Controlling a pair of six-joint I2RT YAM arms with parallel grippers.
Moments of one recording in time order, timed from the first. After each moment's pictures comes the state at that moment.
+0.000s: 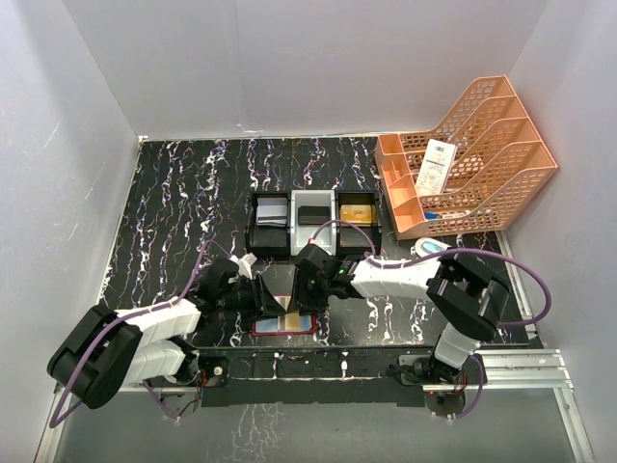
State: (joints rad) left arm -0.57 1.17 0.20 0.19 0.51 -0.92; right arm 1.02 1.67 0.91 -0.25 -0.13 1.11
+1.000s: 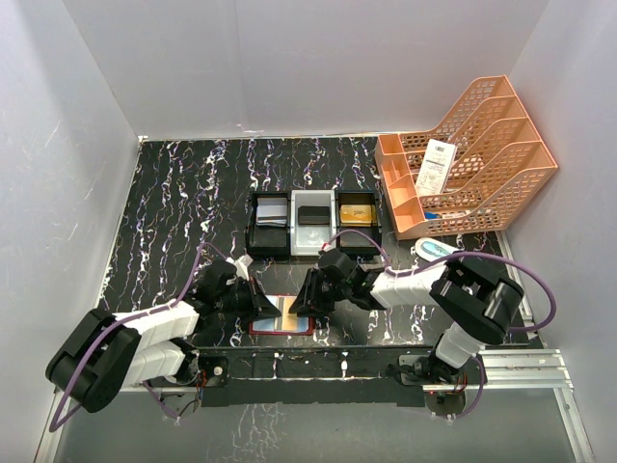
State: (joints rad) left arm -0.56 1.15 0.17 0.19 0.49 -0.94; right arm 0.94 1.60 0.63 0.21 -0.32 1.21
